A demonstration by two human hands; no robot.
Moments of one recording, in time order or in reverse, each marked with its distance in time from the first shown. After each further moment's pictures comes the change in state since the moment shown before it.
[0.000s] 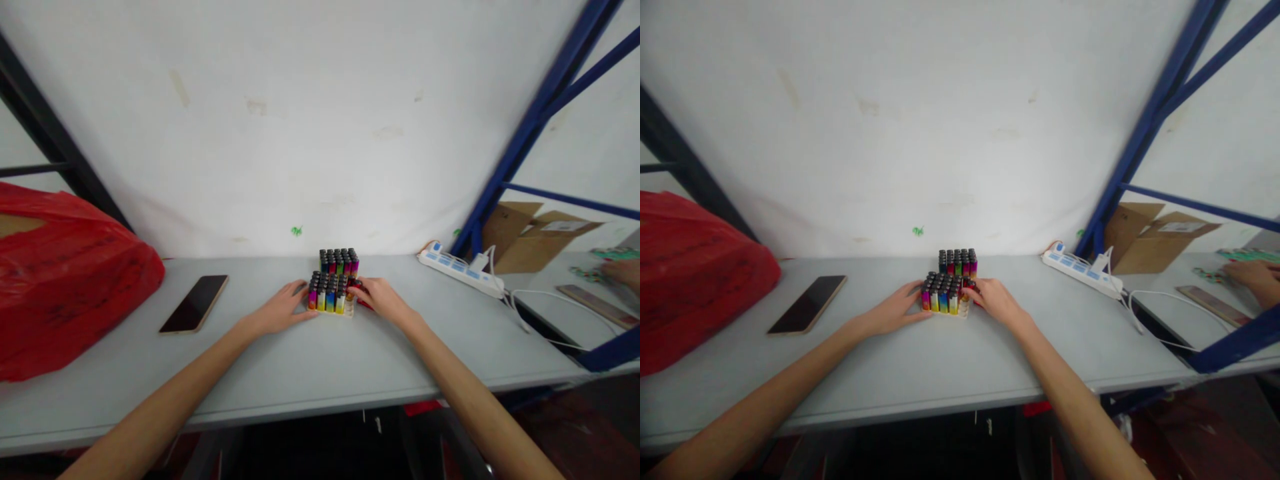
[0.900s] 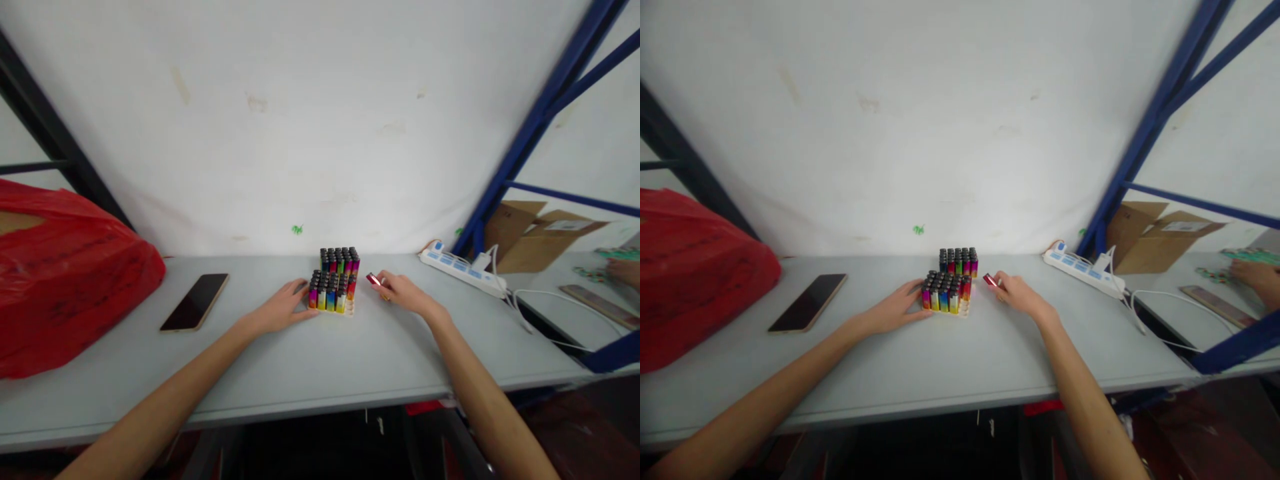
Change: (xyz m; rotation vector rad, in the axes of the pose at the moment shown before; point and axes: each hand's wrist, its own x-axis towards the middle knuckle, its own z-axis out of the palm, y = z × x) left_hand -0.001 0.001 -0.003 -0.029 0.012 -0.002; right_hand -0.022 0.051 -0.032 0.133 -0.088 0.150
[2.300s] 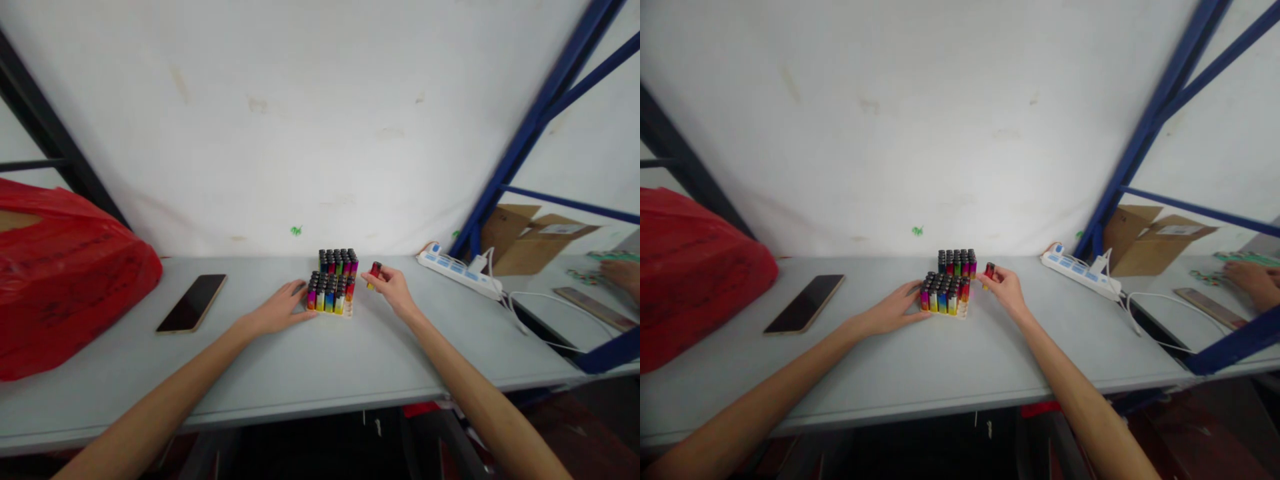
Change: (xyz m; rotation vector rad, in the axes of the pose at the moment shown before) left_hand 0.002 0.000 0.001 0.013 -0.009 0.004; right_hand 0.020 -0.034 0.032 0.667 0.490 0.128
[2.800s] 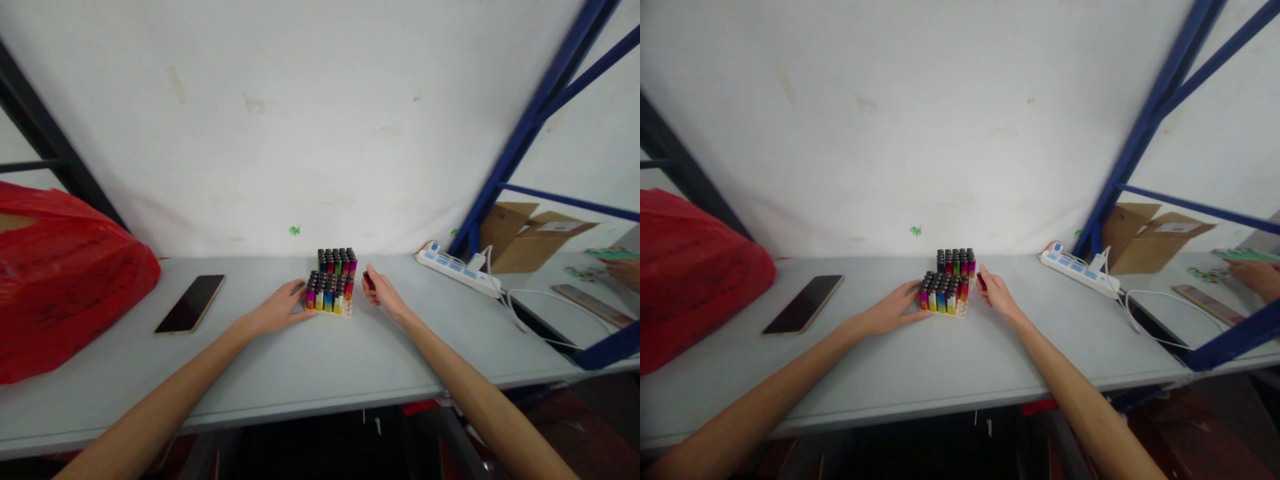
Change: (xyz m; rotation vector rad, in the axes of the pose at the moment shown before) left_hand -0.001 0.000 0.000 -0.015 0.009 -0.013; right_hand -0.011 -0.005 0.015 0.196 -0.313 0.243
